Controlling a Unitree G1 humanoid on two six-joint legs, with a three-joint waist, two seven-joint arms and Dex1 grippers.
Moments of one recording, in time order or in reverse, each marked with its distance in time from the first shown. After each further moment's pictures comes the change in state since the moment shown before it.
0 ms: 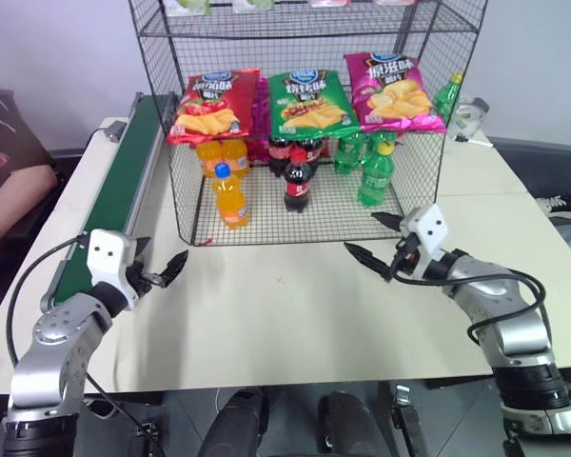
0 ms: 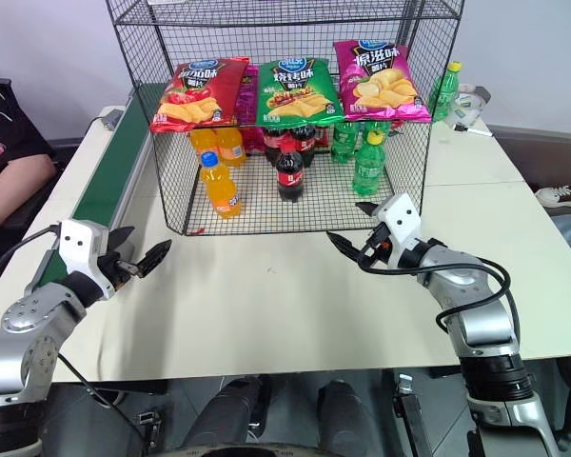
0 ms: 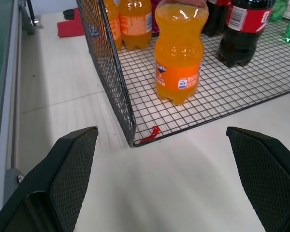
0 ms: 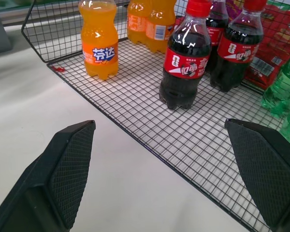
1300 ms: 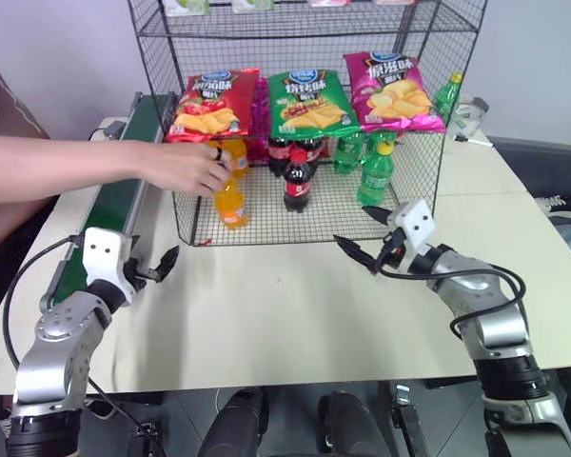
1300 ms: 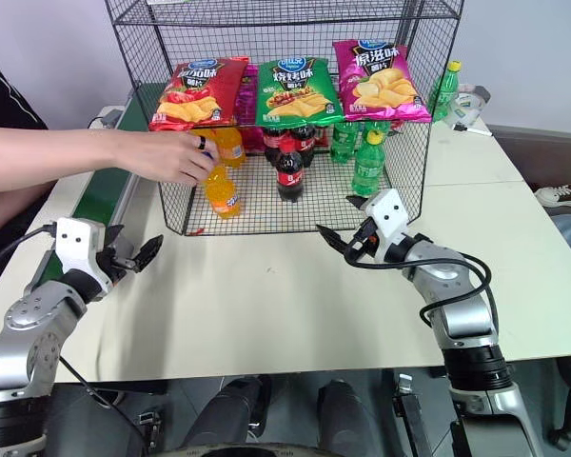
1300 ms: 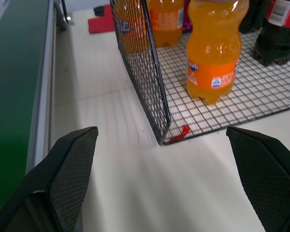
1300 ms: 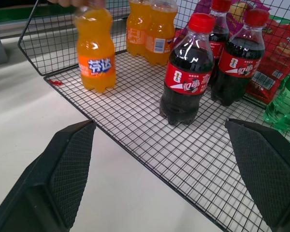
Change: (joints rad) left arm -0.027 -0.011 0.002 0.039 0.041 -0.020 0.081; right arm -0.049 0.069 0.031 0.048 -0.042 -0.043 -0.035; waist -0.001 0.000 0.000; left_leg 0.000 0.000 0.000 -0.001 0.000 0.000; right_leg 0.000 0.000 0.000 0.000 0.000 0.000
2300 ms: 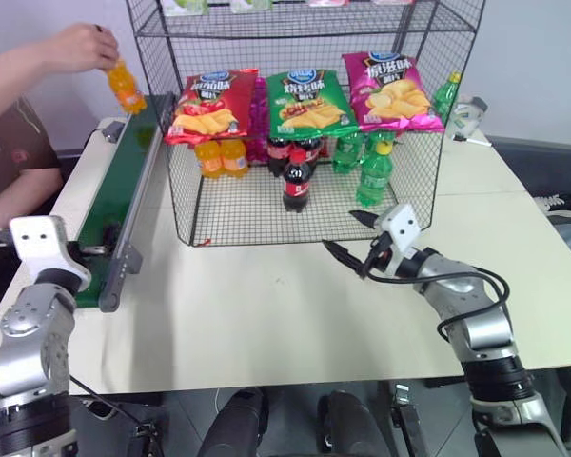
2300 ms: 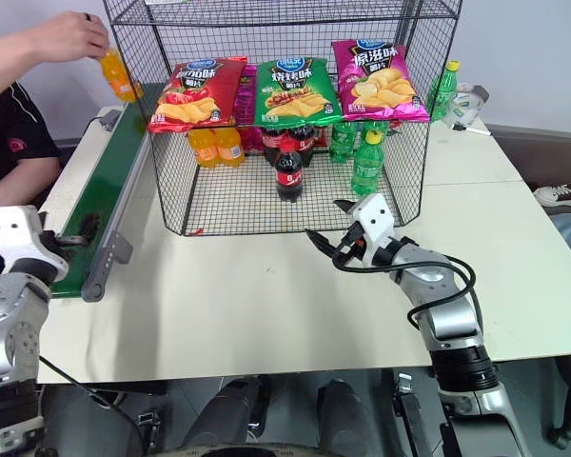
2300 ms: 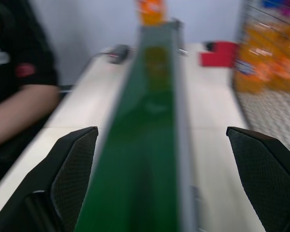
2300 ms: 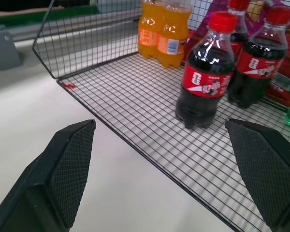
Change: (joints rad) left arm -0.091 -0.025 0.215 0.149 0.019 -0.068 0.223; right arm -0.001 0.070 0.045 -0.001 -0.019 0.000 -0.011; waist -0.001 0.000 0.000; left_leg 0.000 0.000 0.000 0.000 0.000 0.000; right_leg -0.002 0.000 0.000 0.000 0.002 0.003
